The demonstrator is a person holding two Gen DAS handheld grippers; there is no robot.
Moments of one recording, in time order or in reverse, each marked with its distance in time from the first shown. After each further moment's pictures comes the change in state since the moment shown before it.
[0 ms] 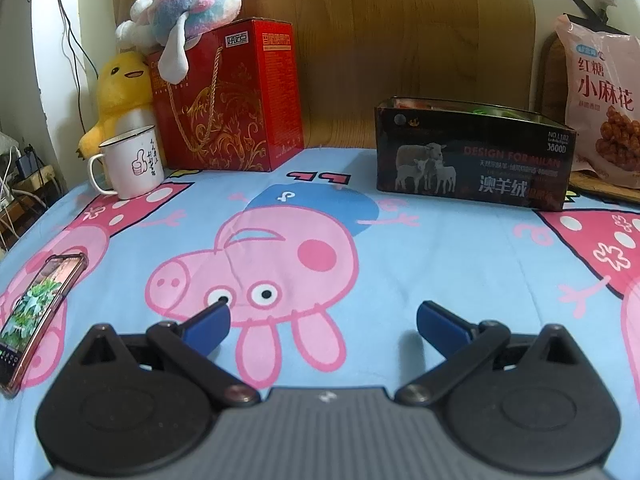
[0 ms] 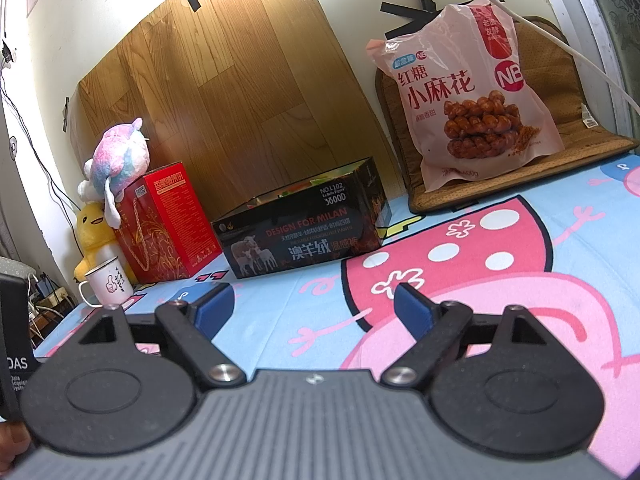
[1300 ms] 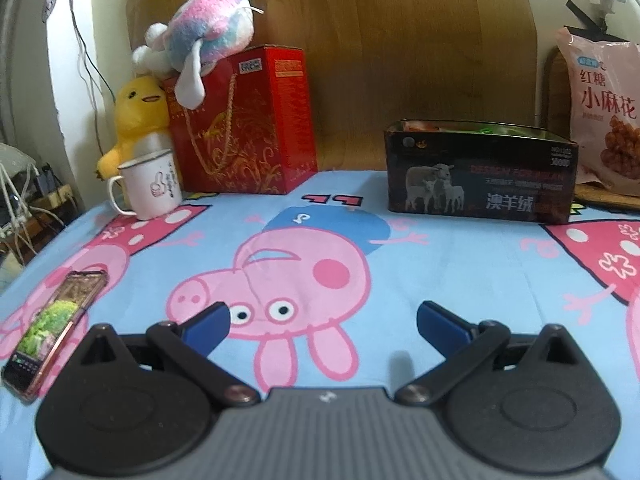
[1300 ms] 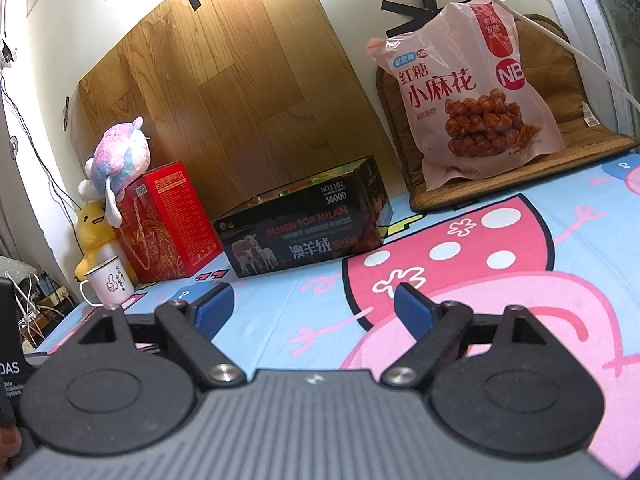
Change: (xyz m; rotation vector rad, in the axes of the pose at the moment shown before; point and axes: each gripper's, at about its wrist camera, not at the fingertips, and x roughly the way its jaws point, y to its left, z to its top) left arm -0.011 -0.001 -0.001 0.014 -0.077 0.062; right arm 0.000 0.000 0.000 0.003 0.000 0.000
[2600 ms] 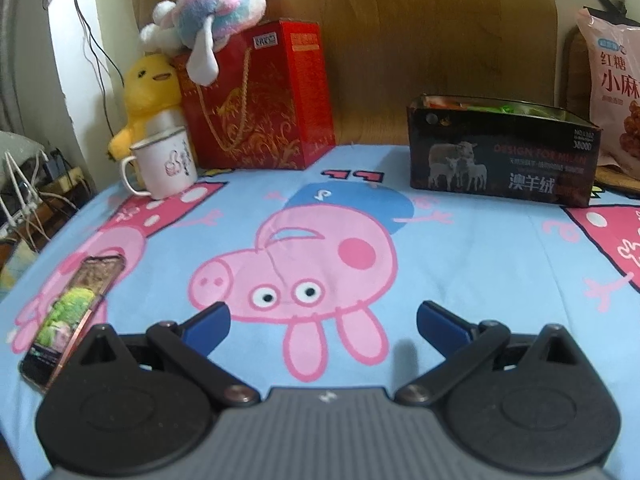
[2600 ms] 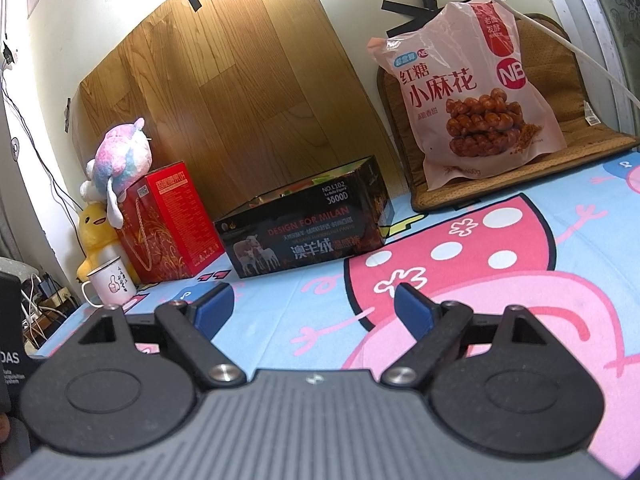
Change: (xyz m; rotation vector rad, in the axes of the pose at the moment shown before) left arm 0.002 0.011 0.008 0.005 0.099 0.030; right arm 0.000 0.002 -0.001 0.004 -0.002 0.001
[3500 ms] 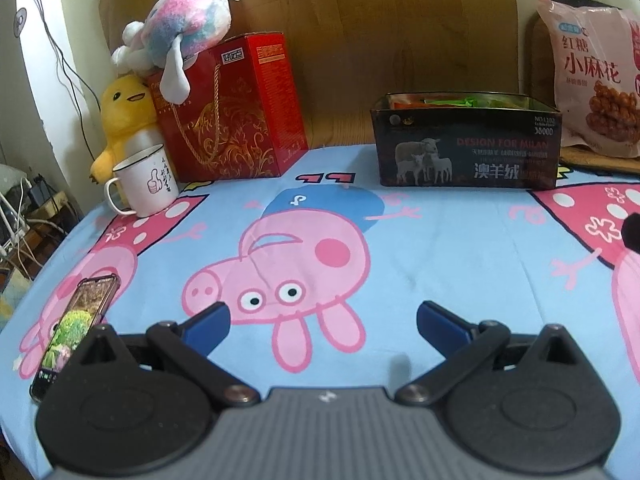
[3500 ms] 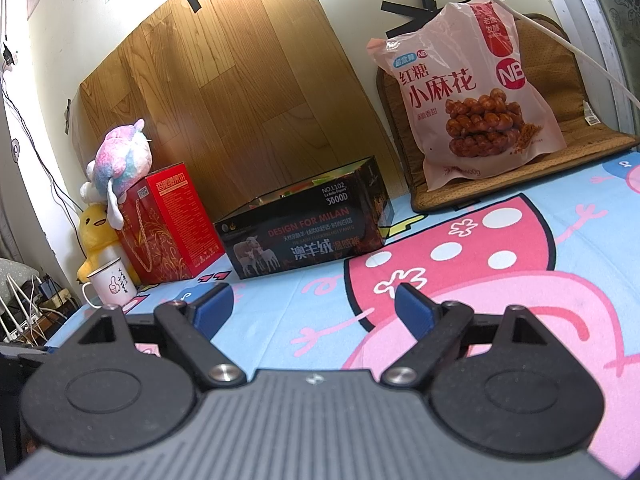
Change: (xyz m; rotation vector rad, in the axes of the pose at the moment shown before) left arm -0.017 -0.007 0.003 0.094 0.009 -0.055; right arm -0.001 -0.001 0.000 0.002 -0.002 0.002
